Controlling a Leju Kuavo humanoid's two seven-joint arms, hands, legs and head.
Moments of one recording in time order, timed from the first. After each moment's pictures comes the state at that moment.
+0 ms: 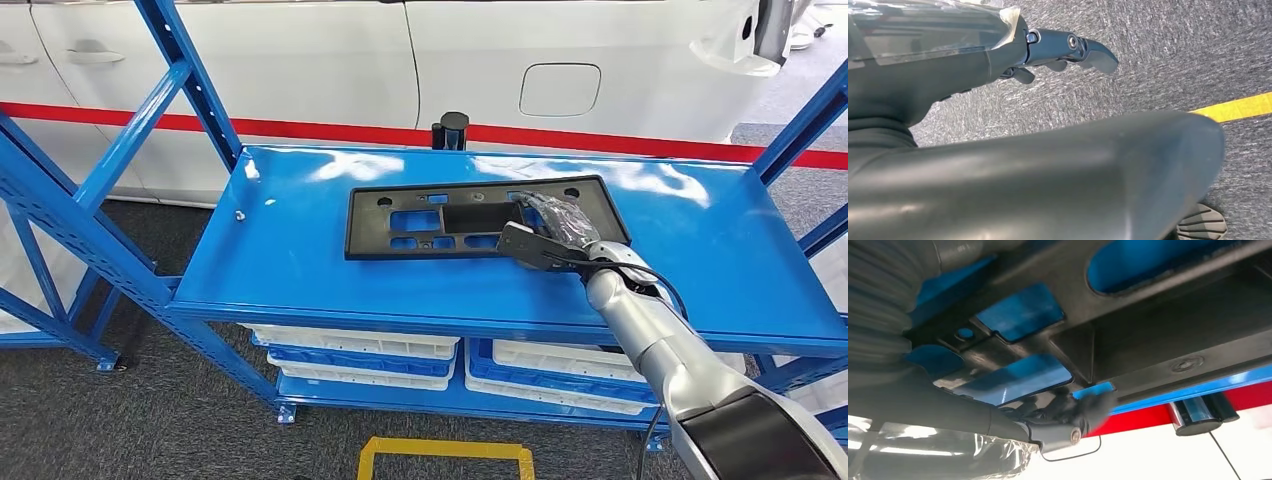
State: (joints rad) left arm -0.15 -0.24 0.85 -0.21 -1.16 0.20 -0.07; right arm -0.87 -0.19 0.58 -0.51 0.65 -0.04 -0.21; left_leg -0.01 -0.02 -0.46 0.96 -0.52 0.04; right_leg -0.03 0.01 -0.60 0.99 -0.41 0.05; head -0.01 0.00
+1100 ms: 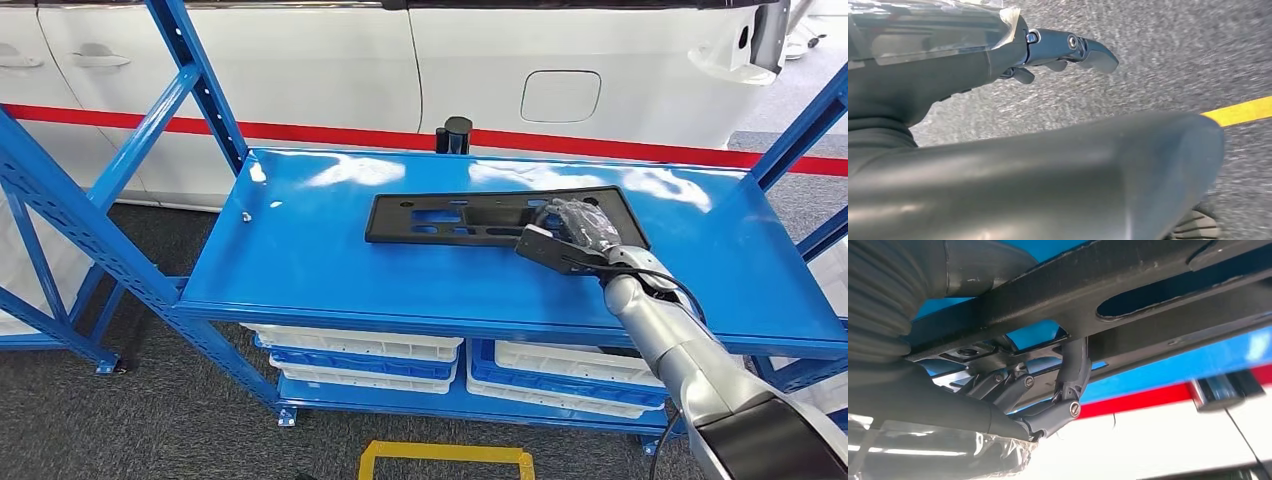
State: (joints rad) left arm -0.16 -0.23 0.82 -0.21 -1.18 0.21 -0.09; right arm -0.84 -0.25 0.59 -0.53 0.61 -0.13 -0.23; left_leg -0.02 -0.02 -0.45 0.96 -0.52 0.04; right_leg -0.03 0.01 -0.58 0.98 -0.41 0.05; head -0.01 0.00
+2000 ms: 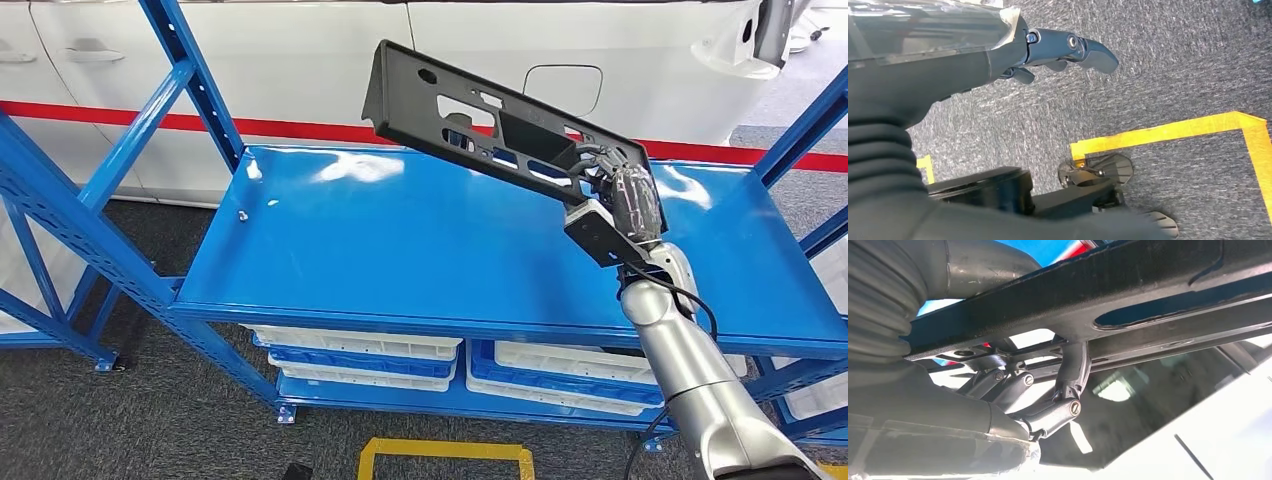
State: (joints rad) left arm -0.17 -0.23 0.84 -0.21 -1.10 0.24 -0.18; right arm -0.63 -0.28 0.33 -1.06 0.47 -0.34 -0.32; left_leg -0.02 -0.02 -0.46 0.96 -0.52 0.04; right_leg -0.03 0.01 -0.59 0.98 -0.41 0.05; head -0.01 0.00
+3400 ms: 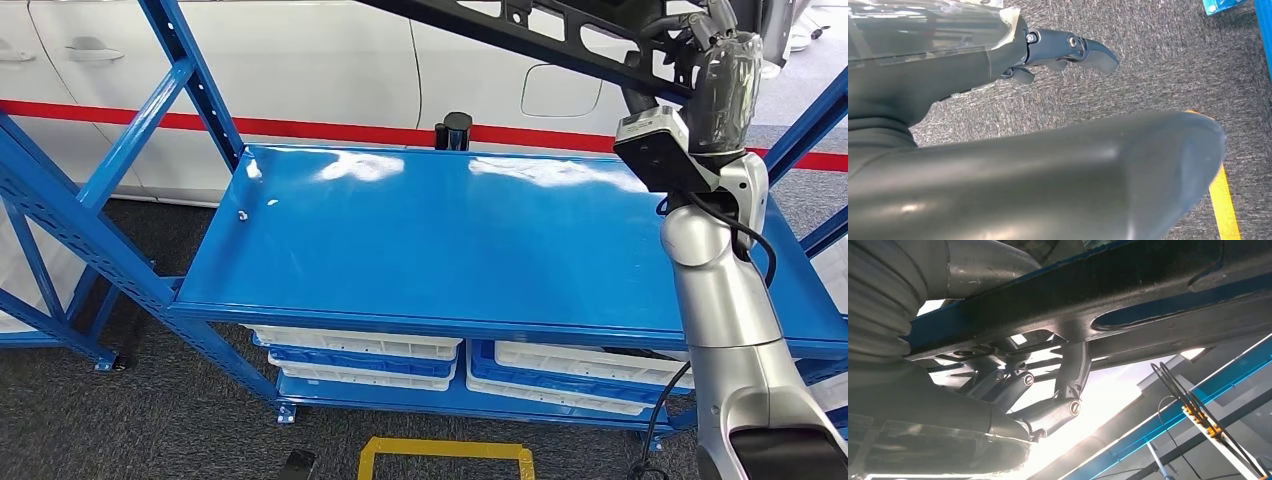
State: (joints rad) left arm -0.20 -0.26 0.86 -0.21 -1.07 0.25 -0.26; right arm -0.79 -0.25 0.22 -1.35 0.61 -0.38 -0.26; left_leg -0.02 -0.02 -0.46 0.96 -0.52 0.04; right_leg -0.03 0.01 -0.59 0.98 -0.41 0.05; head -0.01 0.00
